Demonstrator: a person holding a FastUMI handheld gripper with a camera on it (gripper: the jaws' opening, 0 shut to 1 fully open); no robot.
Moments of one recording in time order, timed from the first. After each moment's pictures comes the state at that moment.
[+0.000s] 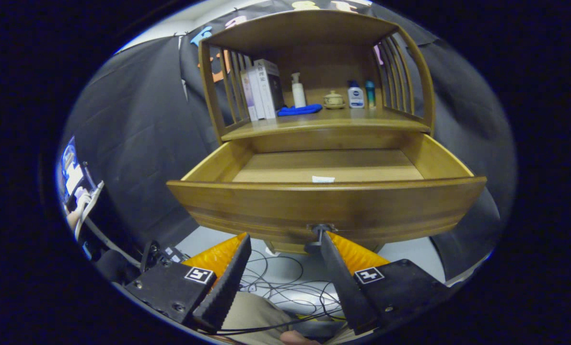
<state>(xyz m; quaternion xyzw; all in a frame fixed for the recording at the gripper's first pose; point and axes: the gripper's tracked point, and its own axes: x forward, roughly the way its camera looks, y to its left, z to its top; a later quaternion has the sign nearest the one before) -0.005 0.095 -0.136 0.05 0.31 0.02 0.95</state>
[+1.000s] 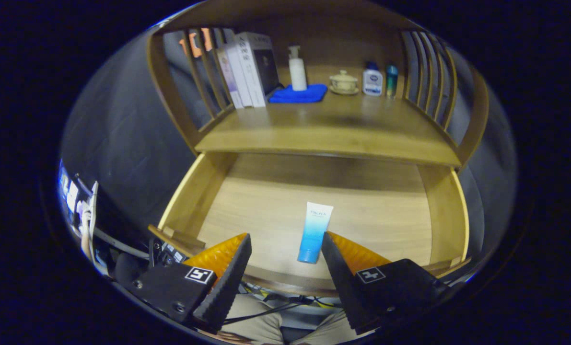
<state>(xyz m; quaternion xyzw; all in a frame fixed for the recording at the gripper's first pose) 0.114 0.059 -0.110 0.05 0.48 0.00 0.87</state>
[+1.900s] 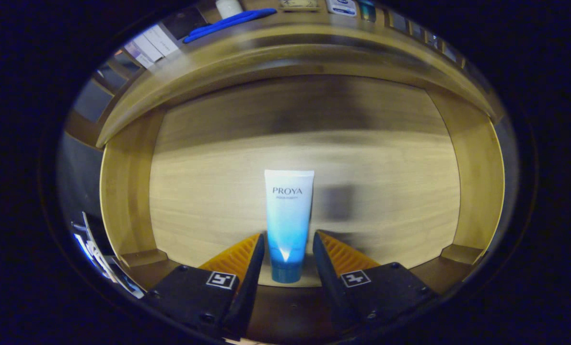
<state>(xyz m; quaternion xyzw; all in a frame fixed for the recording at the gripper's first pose) 0.134 0.023 -0.204 0.10 0.64 -0.10 0.75</state>
